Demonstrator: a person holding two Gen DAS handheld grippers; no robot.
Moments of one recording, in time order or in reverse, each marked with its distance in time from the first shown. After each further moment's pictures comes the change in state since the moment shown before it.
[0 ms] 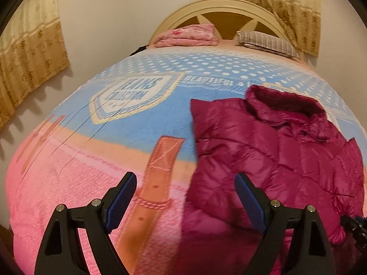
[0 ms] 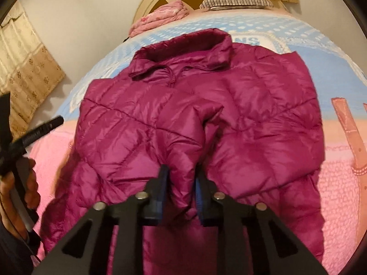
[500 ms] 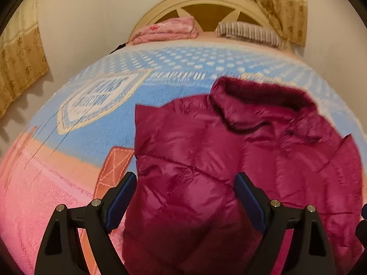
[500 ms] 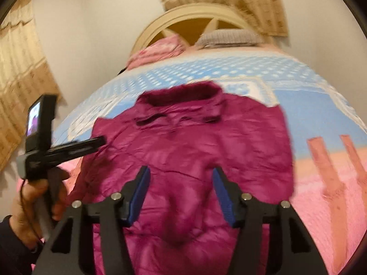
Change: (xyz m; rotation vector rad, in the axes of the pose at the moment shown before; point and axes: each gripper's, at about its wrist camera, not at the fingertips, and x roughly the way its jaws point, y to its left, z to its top) left arm 0.057 -0.063 0.015 0.056 0.061 -0.052; right arm -0.036 0.031 0.026 -0.046 -0.198 -0.055
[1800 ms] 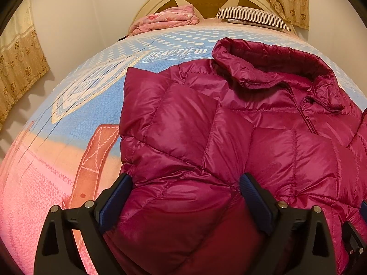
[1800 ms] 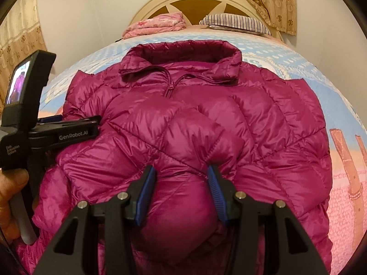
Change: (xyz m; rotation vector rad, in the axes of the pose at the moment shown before) left arm 0.040 -0.010 -0.025 0.041 0.033 0.051; right arm 0.074 0.012 -0.038 -0.114 0.110 -0.125
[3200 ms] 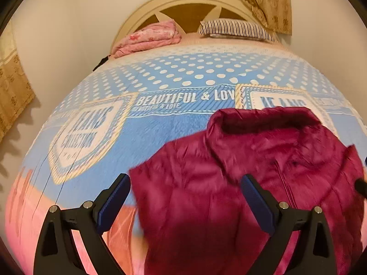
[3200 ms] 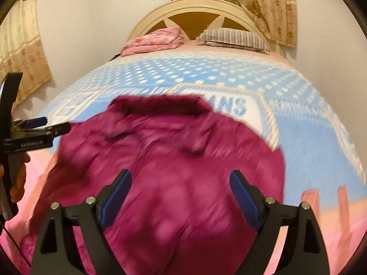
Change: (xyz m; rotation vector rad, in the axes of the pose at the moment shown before) left arm -0.017 0.008 0.118 0.105 -0.045 -0.084; right arm -0.013 -0.056 0.108 -0.012 -0.056 0.000
